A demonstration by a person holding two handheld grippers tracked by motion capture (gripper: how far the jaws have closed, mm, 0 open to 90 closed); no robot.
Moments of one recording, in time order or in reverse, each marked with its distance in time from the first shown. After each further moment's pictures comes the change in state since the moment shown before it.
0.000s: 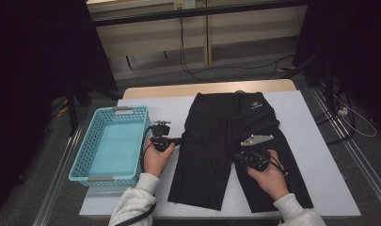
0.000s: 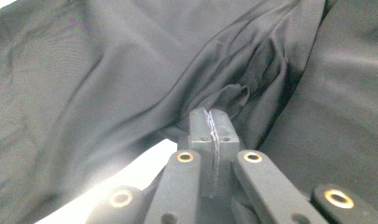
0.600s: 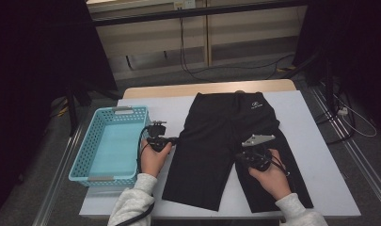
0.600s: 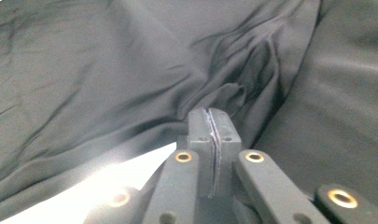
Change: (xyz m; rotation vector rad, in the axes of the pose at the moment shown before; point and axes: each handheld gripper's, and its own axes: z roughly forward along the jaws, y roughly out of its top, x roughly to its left) left arm 0.005 -0.002 -0.003 -0.002 0.032 -0.002; right arm -0.001 0.000 -0.005 -0.001 0.011 -0.034
